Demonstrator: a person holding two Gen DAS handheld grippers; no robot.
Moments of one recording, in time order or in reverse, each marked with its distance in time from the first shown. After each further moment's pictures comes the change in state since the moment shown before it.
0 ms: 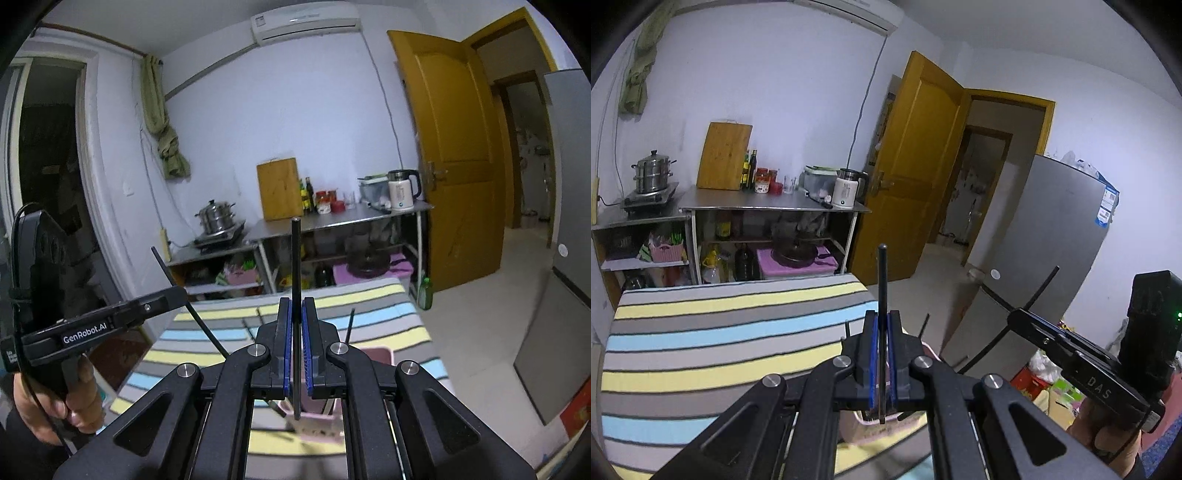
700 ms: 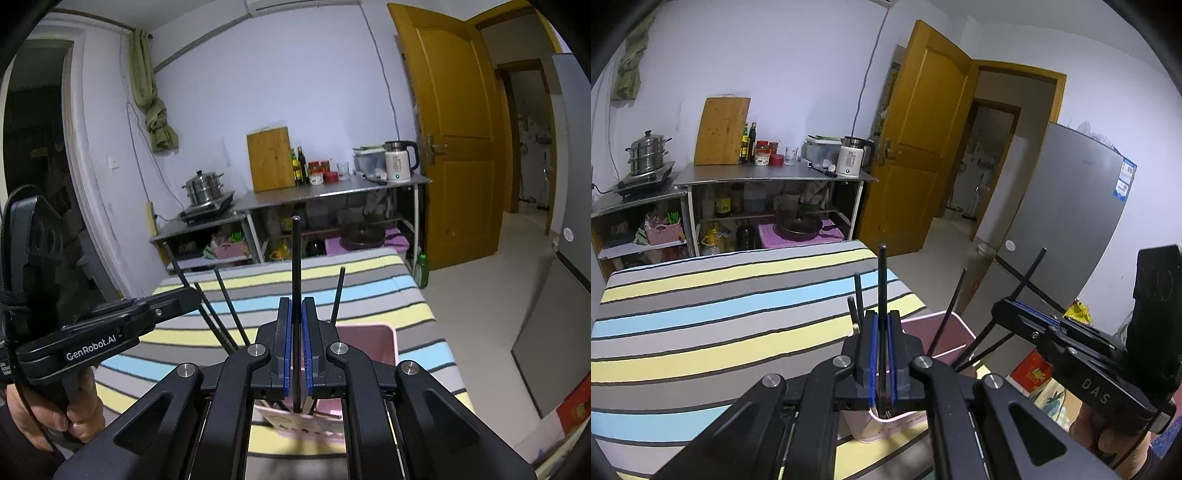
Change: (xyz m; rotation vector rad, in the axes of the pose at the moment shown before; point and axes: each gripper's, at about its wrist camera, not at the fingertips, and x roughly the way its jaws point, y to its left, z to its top) left arm 0.077 0.018 -0.044 0.015 0.111 0.026; right arm 0.068 -0.020 -0.035 -0.015 0.116 -0.026
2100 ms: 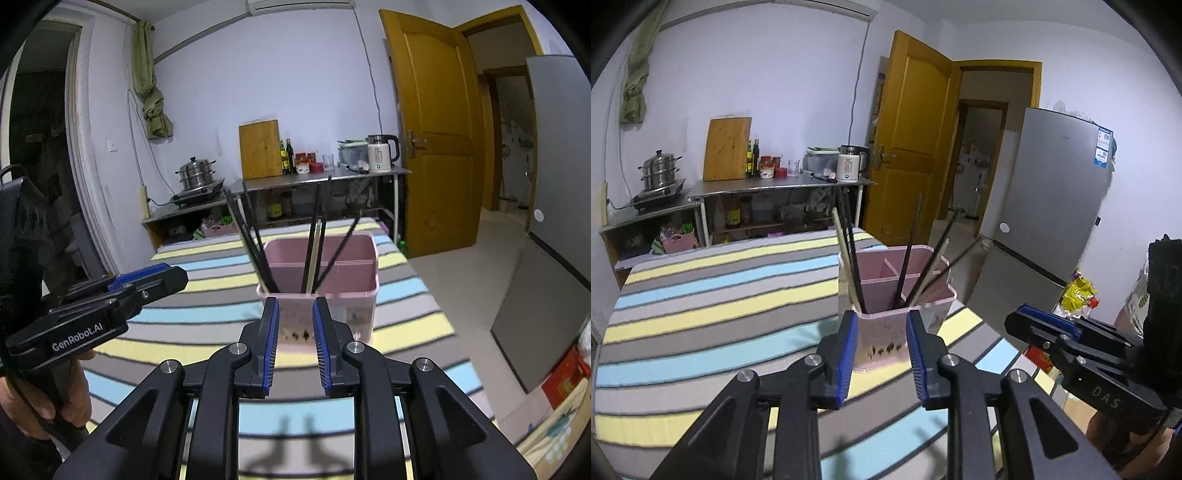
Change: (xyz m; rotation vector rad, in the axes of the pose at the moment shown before) left arm -0.079 -0.039 -0.120 0.079 -0.063 0.049; right arm -0.081 0.026 -0.098 -0.012 0.003 -0.077
